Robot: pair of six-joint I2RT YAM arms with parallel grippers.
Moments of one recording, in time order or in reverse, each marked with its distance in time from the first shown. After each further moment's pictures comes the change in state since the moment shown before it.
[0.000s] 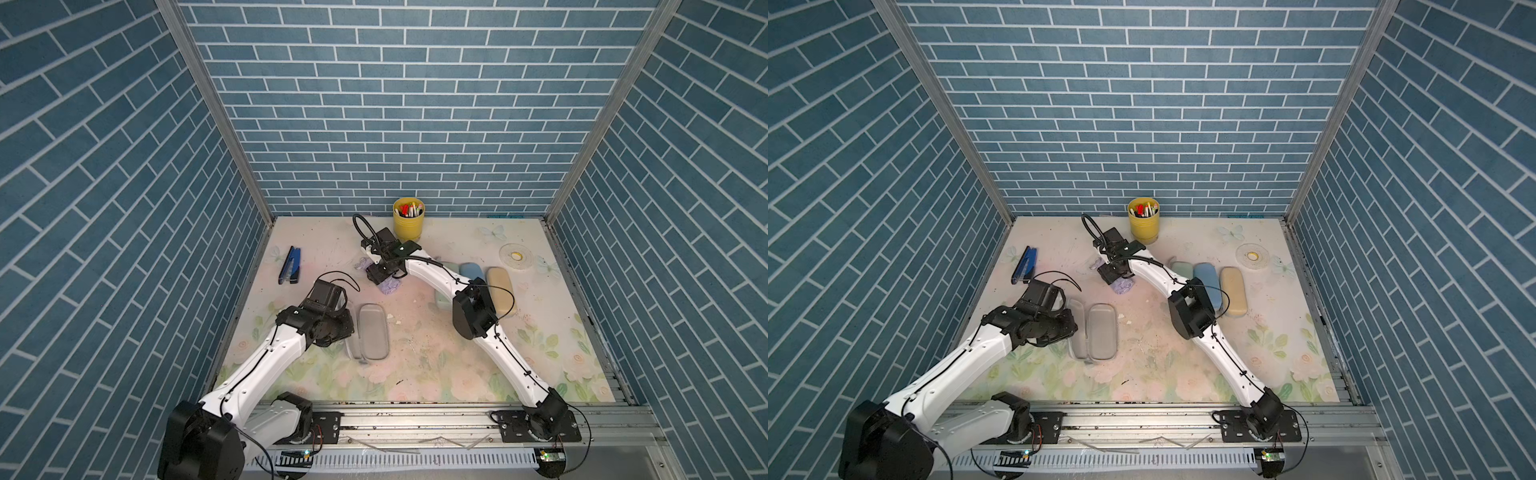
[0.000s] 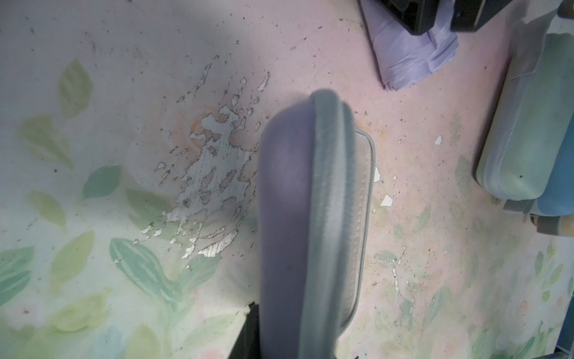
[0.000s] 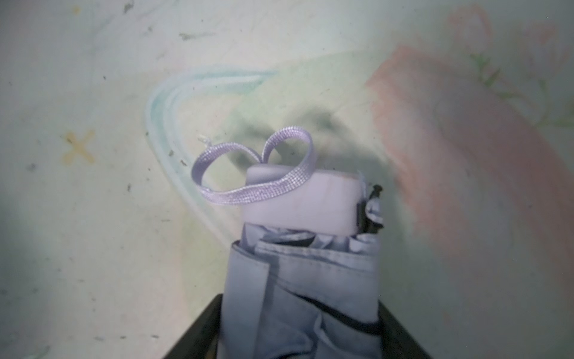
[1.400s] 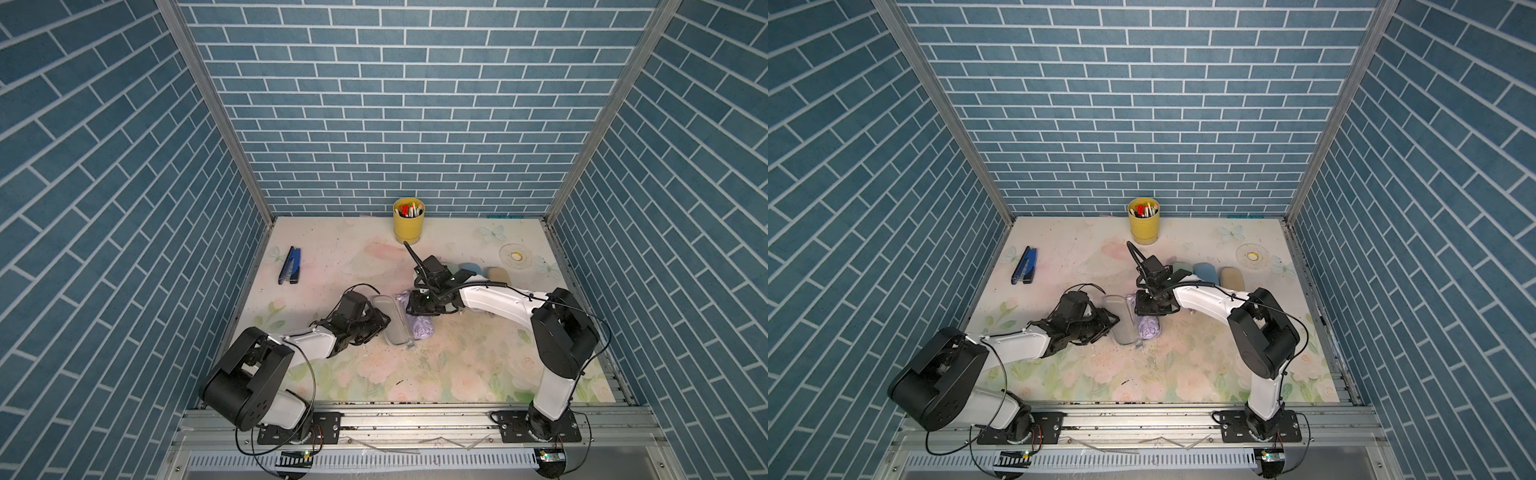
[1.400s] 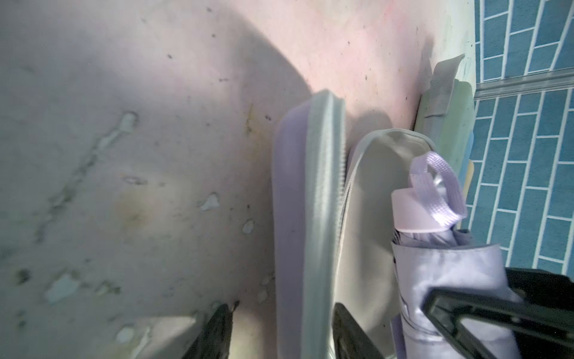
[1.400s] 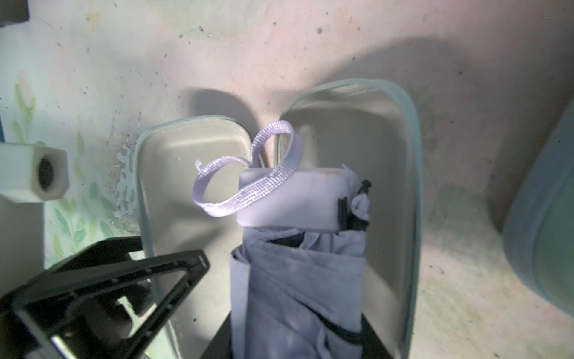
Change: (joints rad) left arm -0.139 0.348 -0.247 0.882 0.153 -0.373; right arm 0.006 -0.904 -1.287 0.257 -0.118 0.660
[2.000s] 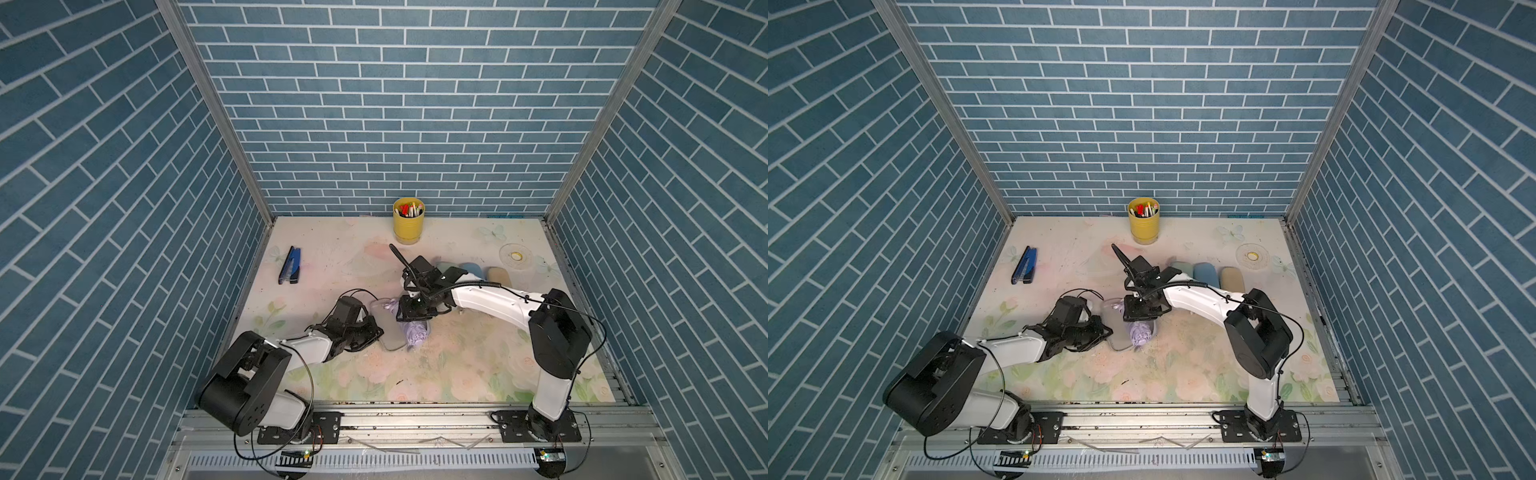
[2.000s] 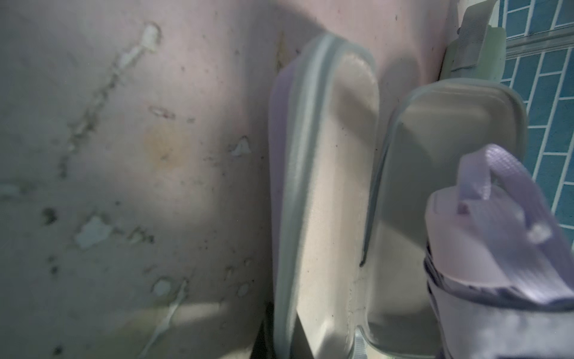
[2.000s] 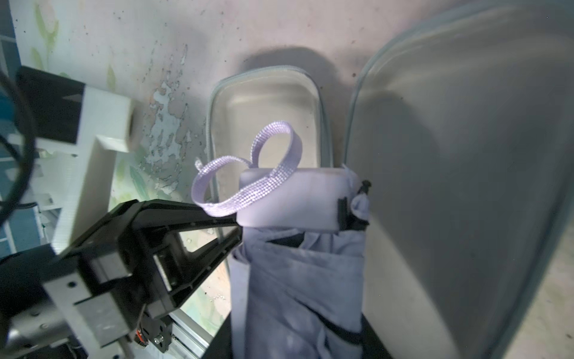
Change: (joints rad) left arm 0.010 0.006 -0.047 0.014 0.080 0.052; right arm 0.071 0.043 0.125 -0.115 -0.093 -0.022
